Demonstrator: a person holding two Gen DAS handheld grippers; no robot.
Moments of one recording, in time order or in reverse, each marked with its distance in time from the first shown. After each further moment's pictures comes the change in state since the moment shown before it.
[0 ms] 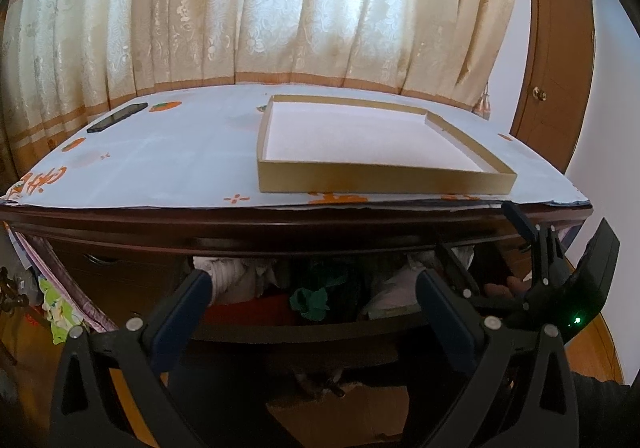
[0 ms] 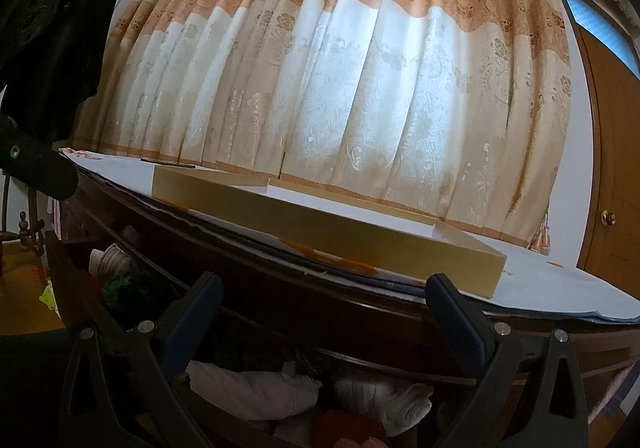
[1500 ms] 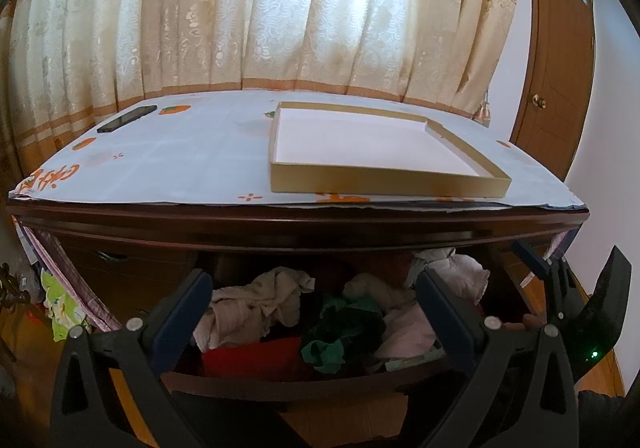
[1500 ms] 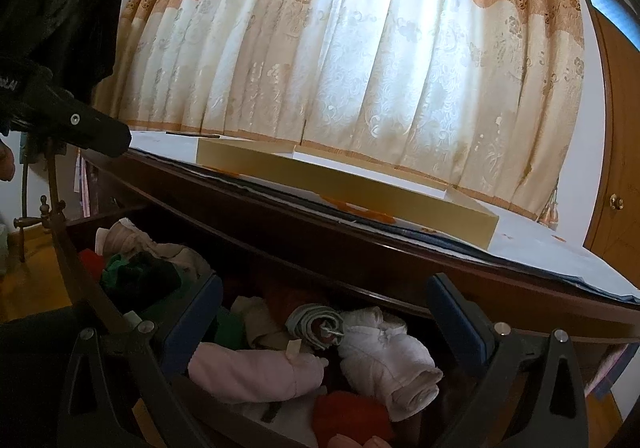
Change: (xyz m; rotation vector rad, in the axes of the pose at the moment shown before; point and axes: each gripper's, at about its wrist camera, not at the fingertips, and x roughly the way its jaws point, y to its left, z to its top) left arm -0.018 0.009 0.000 -0.014 -0.018 0.001; right arm -0.036 0.007 0.000 -0.007 0.142 0.073
